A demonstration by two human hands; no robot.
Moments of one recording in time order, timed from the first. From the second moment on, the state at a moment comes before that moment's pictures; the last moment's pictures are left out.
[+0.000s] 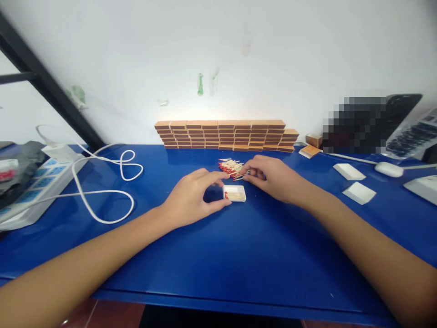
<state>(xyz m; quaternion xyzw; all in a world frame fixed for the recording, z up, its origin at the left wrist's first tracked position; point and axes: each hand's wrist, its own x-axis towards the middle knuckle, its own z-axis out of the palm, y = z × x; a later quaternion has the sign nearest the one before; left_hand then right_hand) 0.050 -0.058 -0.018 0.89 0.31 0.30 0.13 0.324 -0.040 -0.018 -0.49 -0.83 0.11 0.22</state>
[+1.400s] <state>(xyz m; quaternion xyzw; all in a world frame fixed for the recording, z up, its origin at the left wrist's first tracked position) 0.050 -0.058 -0.022 0.89 0.31 0.30 0.14 0.321 -0.052 0.003 -0.54 -0.80 0.16 0.19</state>
